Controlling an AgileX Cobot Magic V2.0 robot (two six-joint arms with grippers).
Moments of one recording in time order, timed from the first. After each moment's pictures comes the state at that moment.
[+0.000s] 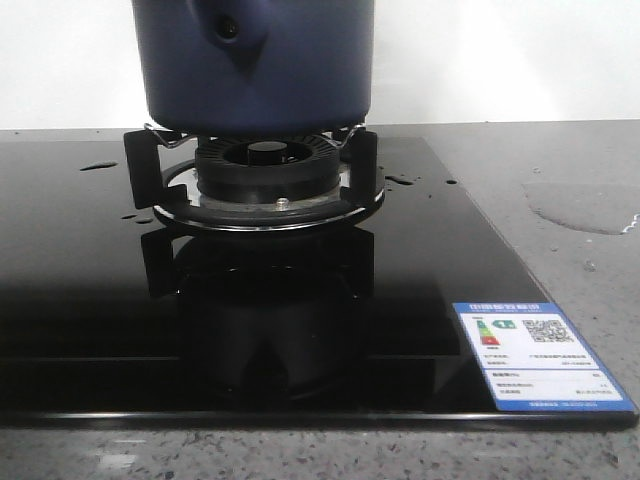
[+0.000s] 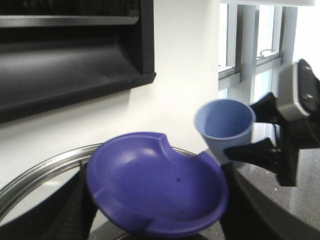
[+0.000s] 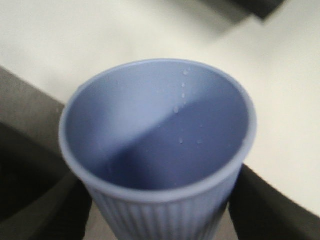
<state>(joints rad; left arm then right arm) -0.14 1.13 -1.18 -1.53 0.74 1.54 0.39 1.22 -1.16 -0.87 0.44 0.40</state>
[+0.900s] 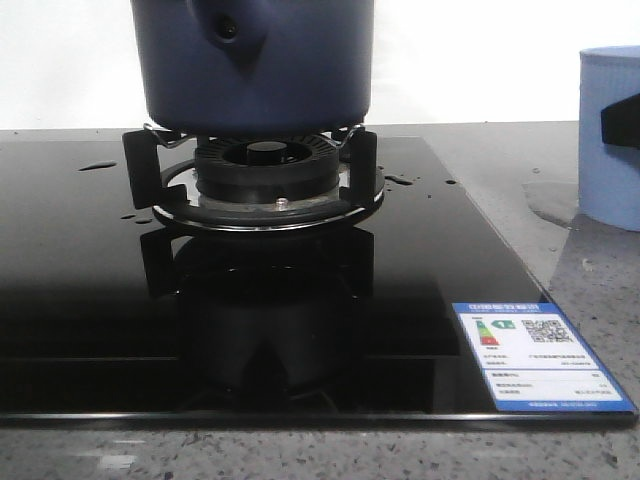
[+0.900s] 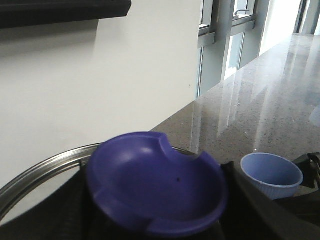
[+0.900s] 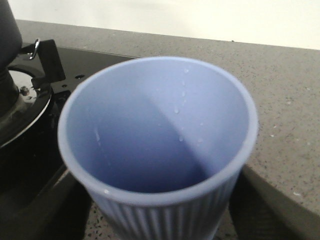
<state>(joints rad) -0.25 1.35 -1.18 -1.59 0.74 1.66 -0.10 1.11 -0.34 -0.73 -0.54 0.56</state>
